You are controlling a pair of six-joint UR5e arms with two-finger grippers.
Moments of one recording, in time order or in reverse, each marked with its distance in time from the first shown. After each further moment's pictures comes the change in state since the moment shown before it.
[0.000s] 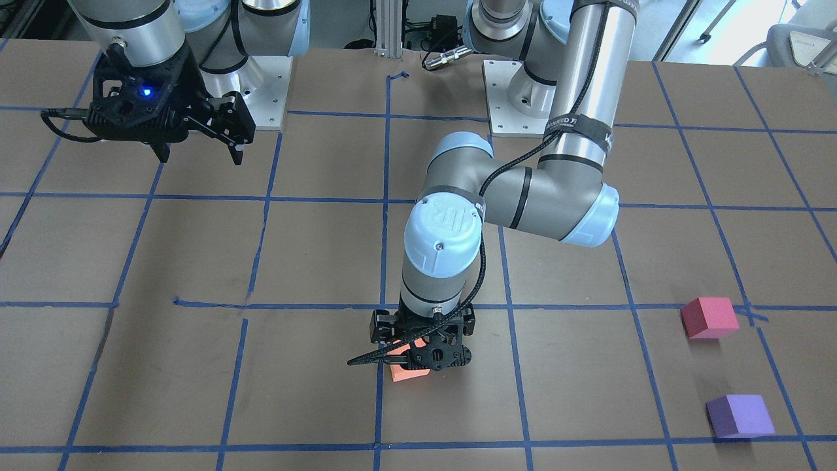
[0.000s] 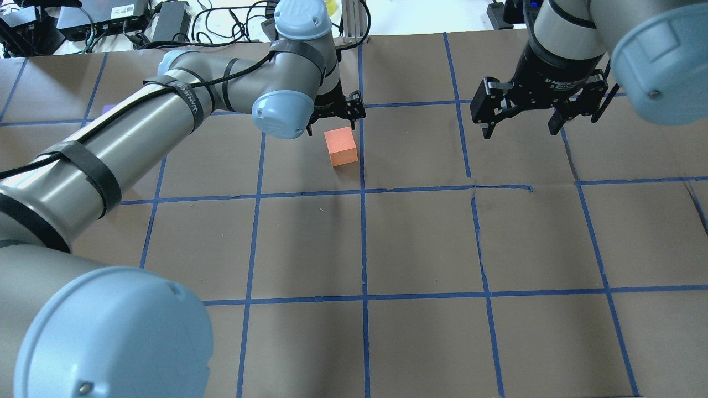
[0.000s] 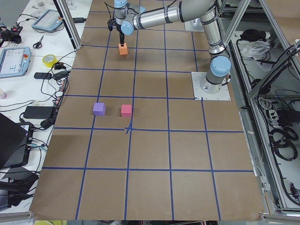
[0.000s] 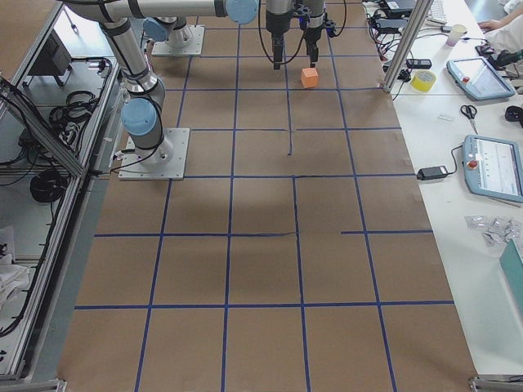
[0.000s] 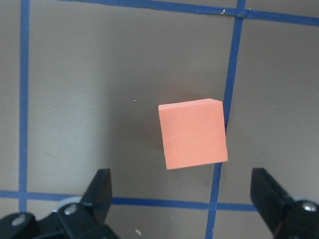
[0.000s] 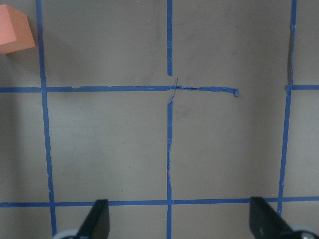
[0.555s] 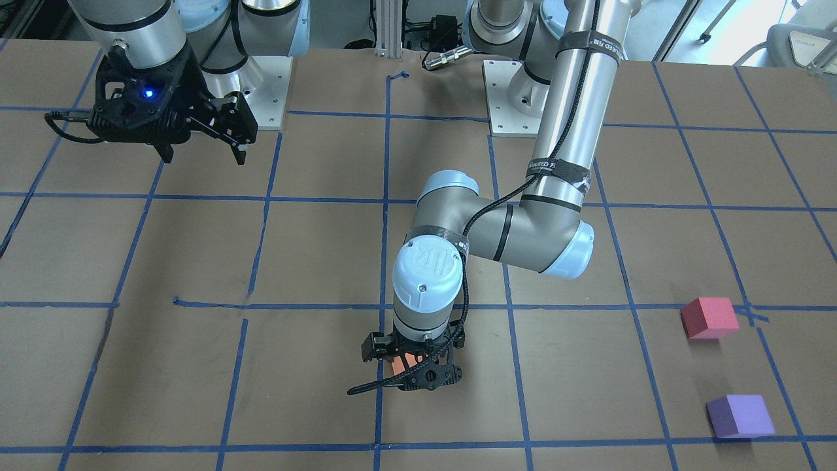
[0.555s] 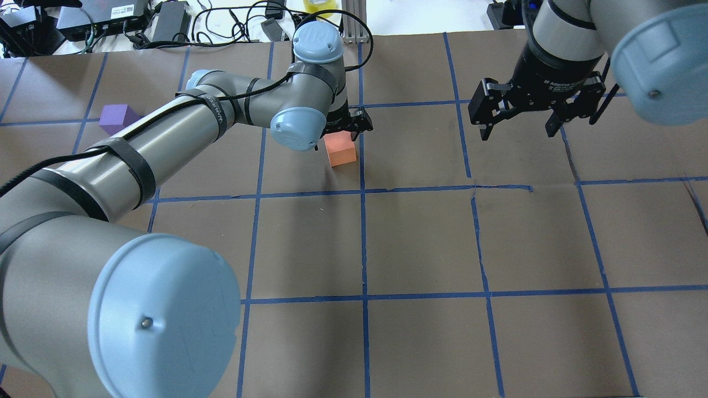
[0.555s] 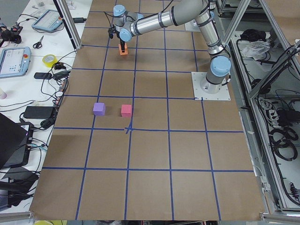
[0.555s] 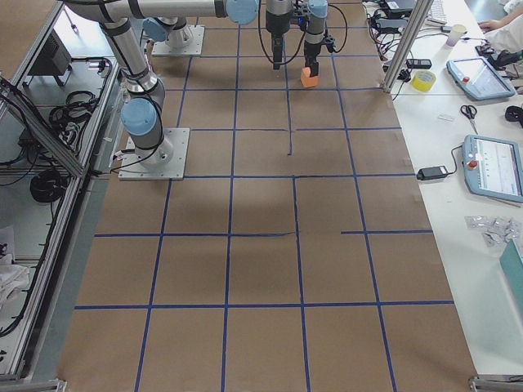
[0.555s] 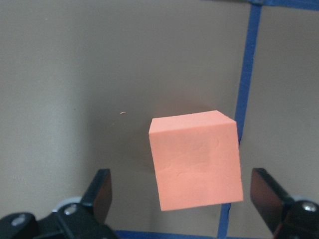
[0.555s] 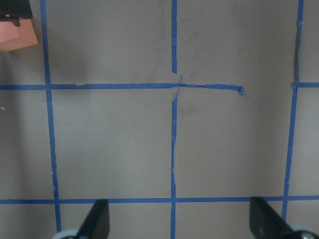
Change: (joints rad) left arm -0.009 -0.079 0.009 0.049 0.010 -0.068; right arm -0.001 0.000 0.001 0.006 0.016 -0.001
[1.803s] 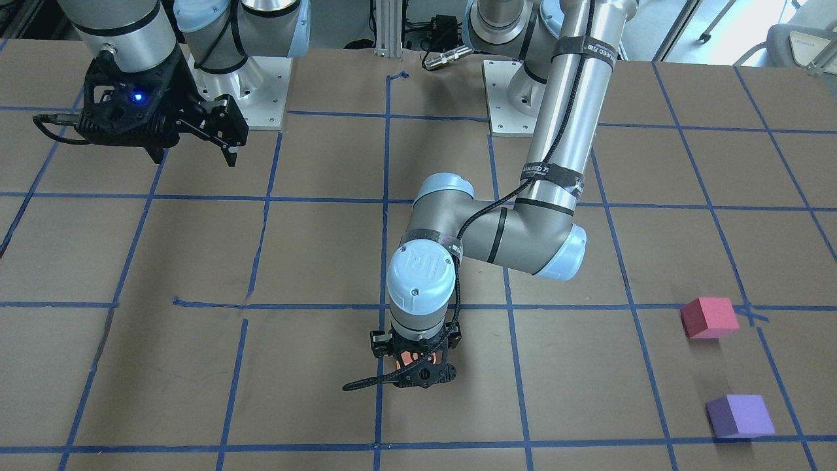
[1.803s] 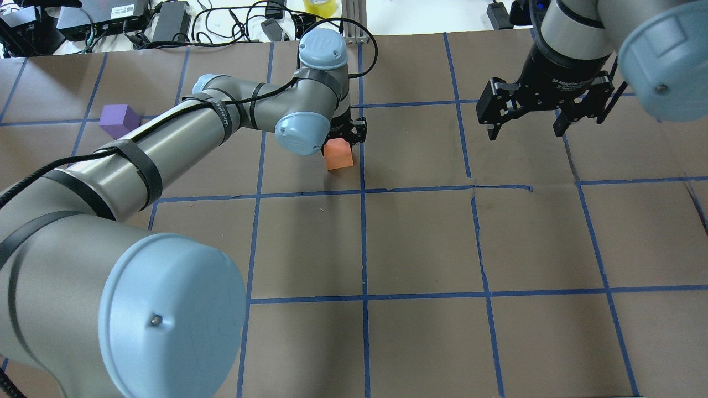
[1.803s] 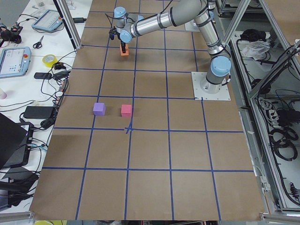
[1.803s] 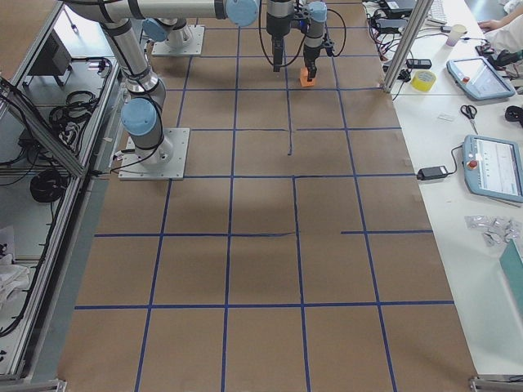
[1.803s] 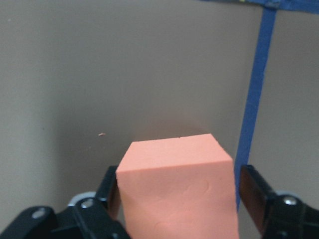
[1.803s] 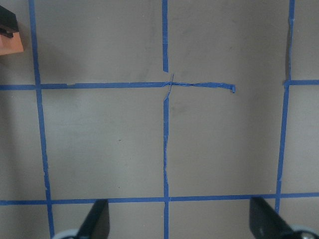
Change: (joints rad) left arm -0.007 -0.012 -0.017 -0.033 0.017 0.032; right arm -0.022 0.002 0.000 0.009 -0.012 -0.012
